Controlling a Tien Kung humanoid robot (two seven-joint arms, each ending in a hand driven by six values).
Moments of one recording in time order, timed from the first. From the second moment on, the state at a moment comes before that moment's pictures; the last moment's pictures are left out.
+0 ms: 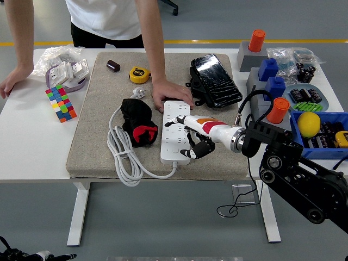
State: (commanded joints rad) left arm -0.30 0.25 -0.01 -0.42 0.48 0.10 0.22; right arm 0.57 -0.15 0.78 1.39 -1.78 0.20 -0.18
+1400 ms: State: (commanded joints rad) left arm -0.31 0.25 -0.01 -0.42 0.48 0.11 0.21; right arm 0.51 -0.16 1.00 1.31 -1.79 0.18 -0.18
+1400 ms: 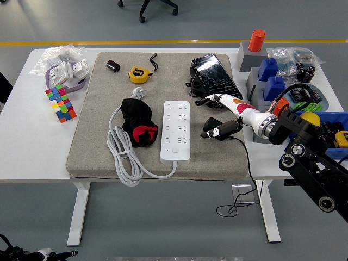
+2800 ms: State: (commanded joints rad) left arm -0.30 0.24 -0.02 -0.42 0.48 0.11 0.21; right arm 0.38 -0.20 1.25 1.42 -1.81 0.19 -0.18
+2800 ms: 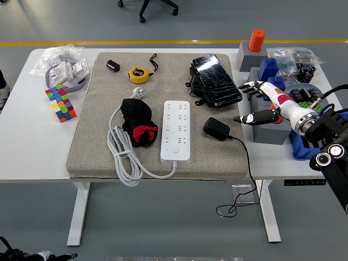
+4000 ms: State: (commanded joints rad) left arm -0.32 0.24 -0.03 -0.42 0.48 0.11 0.21; right arm 0.34 -0.21 1.28 1.48 -1.75 0.17 -0.15
